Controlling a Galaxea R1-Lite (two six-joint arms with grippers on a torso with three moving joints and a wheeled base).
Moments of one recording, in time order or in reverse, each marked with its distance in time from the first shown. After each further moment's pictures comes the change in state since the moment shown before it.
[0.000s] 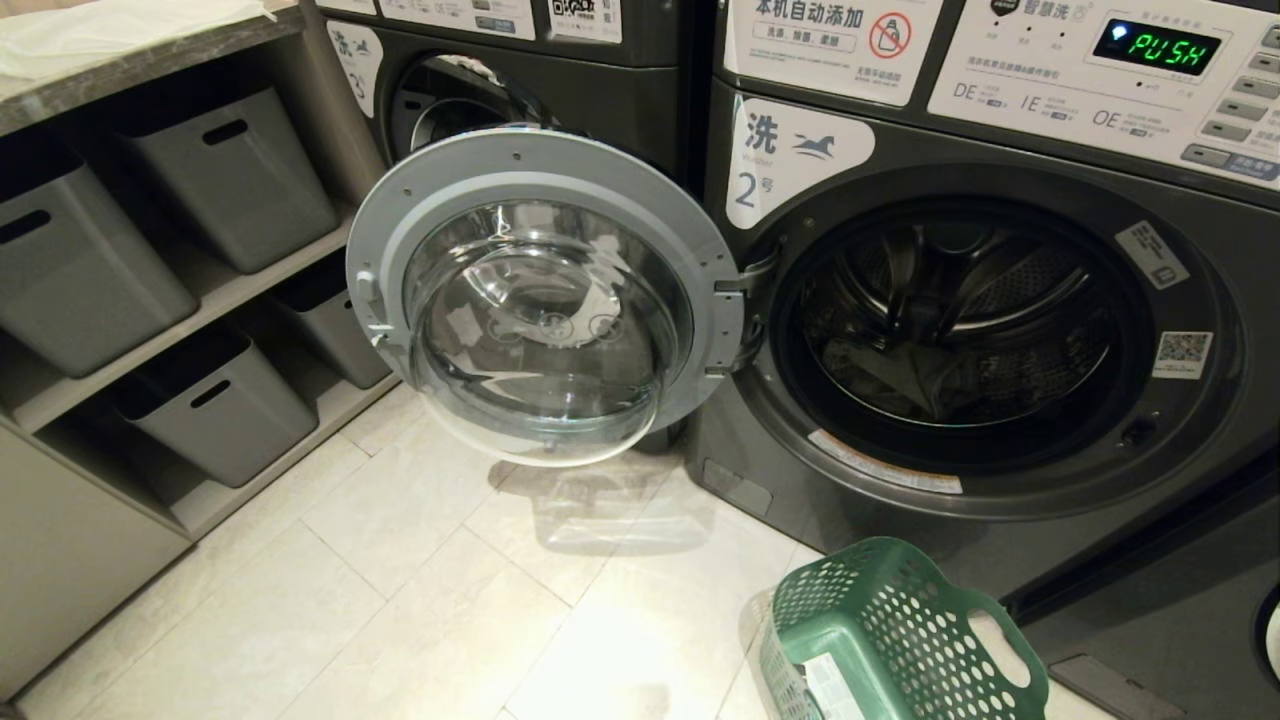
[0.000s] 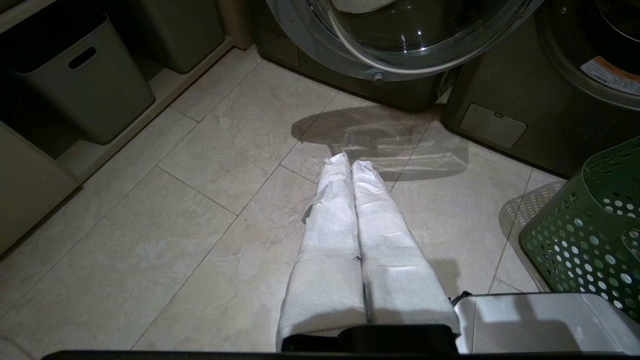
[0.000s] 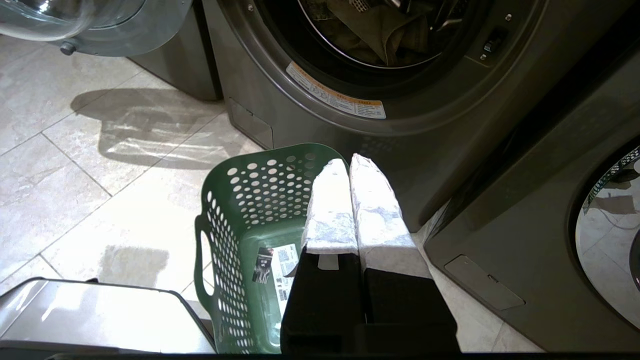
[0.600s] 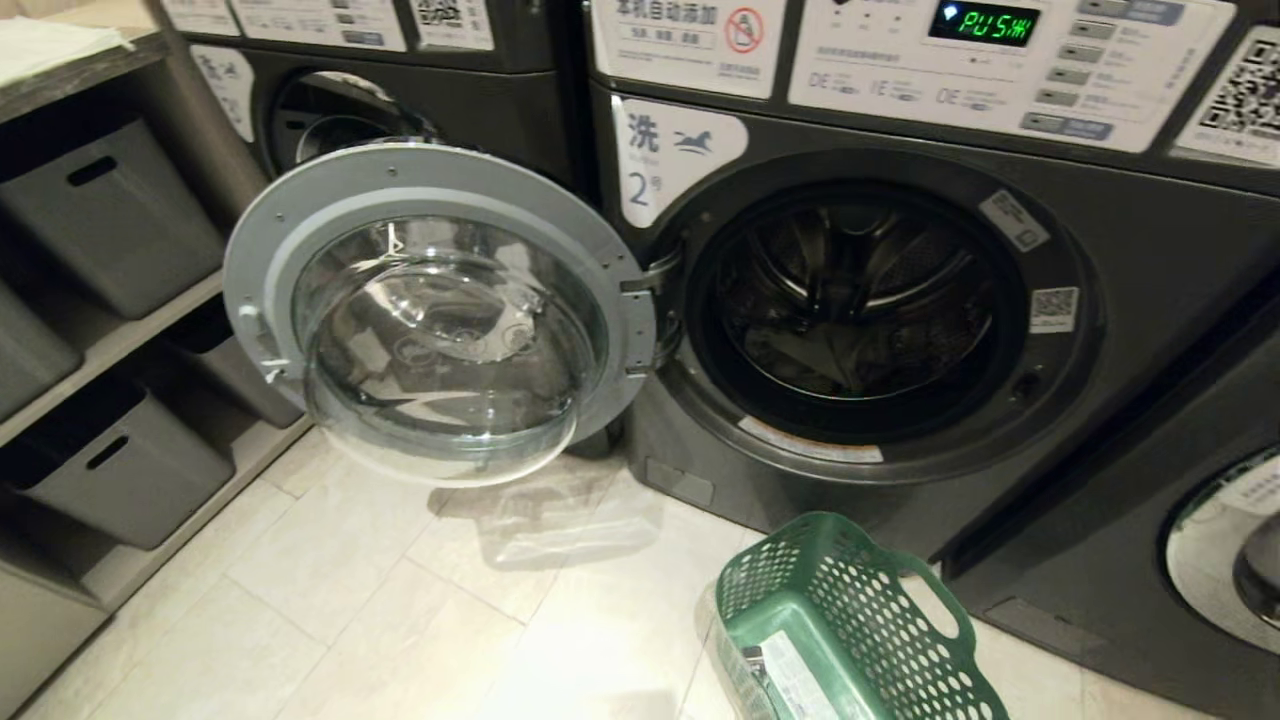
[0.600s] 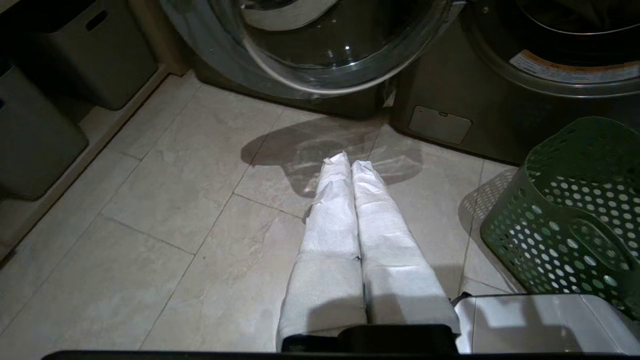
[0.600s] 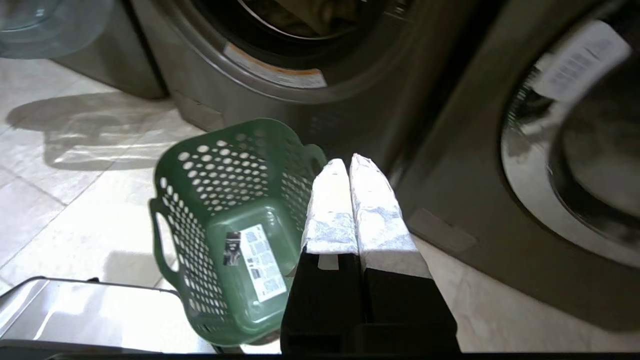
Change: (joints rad) left arm 0.000 0.000 0.000 0.000 0.000 0.000; right arm 0.000 0.000 0.000 0.000 0.000 0.000
